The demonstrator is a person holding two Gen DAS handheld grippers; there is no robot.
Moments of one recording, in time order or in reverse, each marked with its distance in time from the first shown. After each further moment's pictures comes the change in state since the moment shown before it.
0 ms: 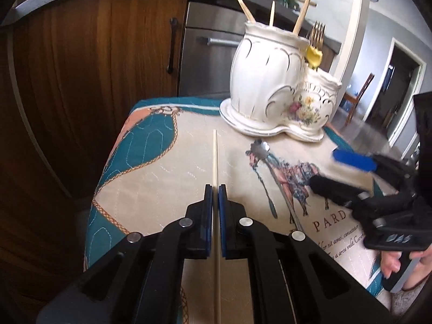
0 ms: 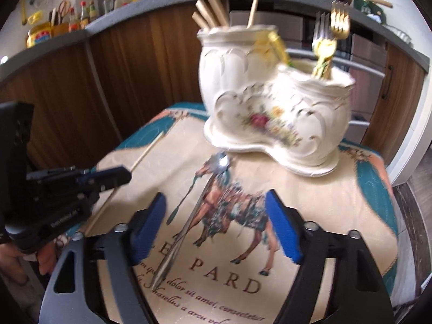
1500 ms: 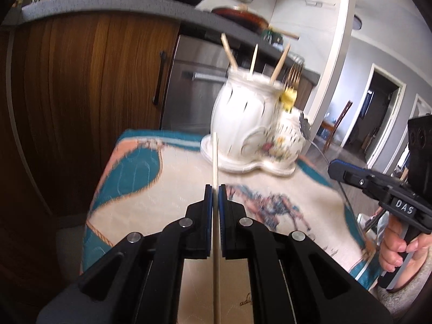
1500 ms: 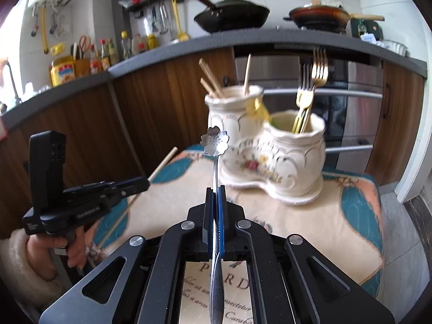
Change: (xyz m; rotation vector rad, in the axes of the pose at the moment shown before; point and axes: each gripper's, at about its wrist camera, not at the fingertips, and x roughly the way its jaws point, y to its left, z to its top) left arm -0.034 0.005 0.016 -0.025 -0.182 -0.127; right arm -0.084 -0.026 0.001 0.027 -0.244 0.097
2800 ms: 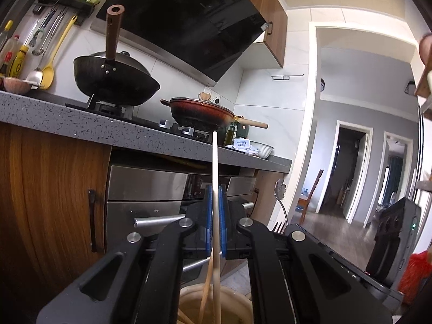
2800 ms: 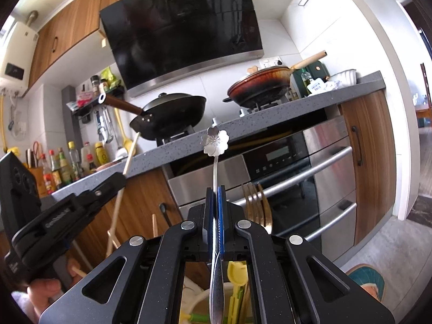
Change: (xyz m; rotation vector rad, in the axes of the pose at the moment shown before) left arm 0.097 -0.048 0.179 0.060 -0.452 -0.176; right arm 0.060 -0.107 0.112 0.226 -0.492 -0.151
